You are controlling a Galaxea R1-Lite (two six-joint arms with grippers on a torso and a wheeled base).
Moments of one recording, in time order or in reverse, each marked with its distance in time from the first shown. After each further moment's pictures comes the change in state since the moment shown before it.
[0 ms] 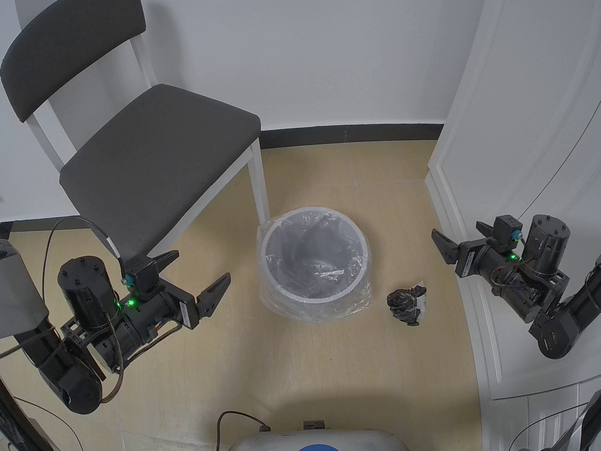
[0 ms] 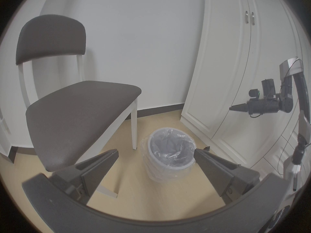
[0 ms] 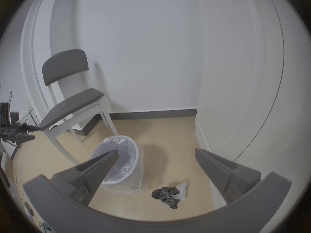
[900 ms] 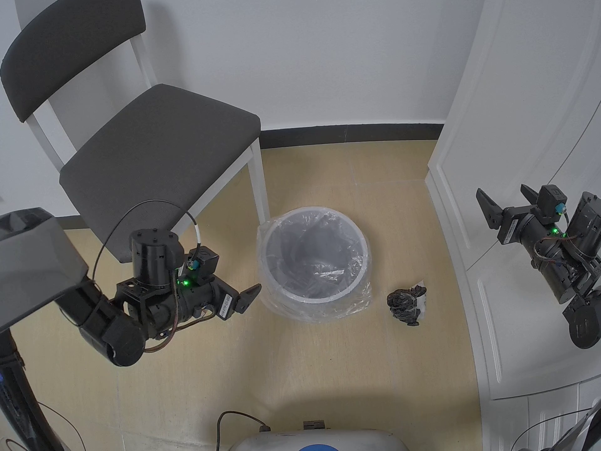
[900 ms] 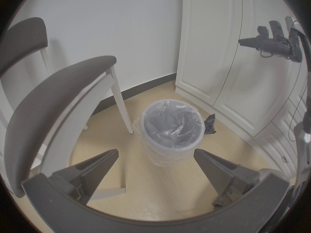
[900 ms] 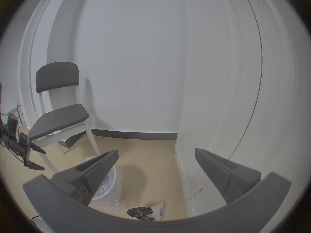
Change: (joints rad) left arm -0.024 0.148 -0.400 0.524 0.008 0.222; right arm -0.103 -0.190 0.006 -0.007 -0.023 -0.107
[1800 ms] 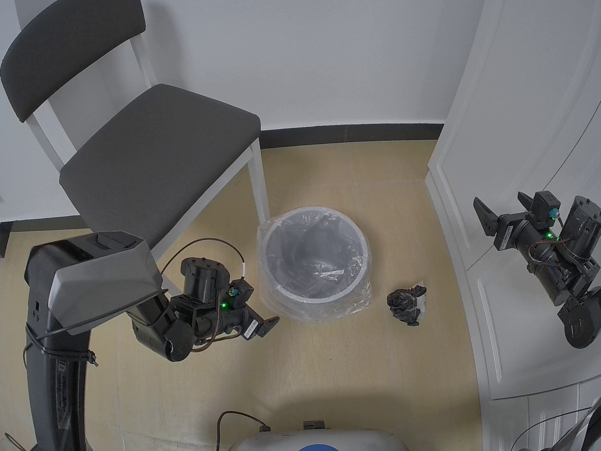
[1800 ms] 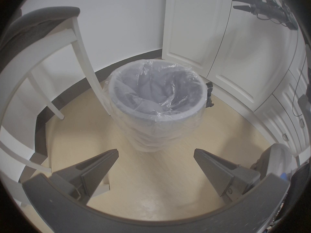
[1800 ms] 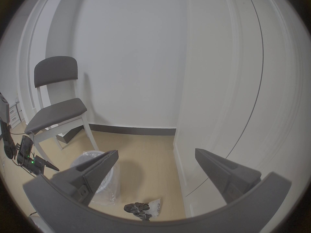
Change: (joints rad) left arm 0.009 0.371 -0.250 0.069 -0.074 0.101; right arm -0.016 0.041 0.003 0.000 0.001 -0.011
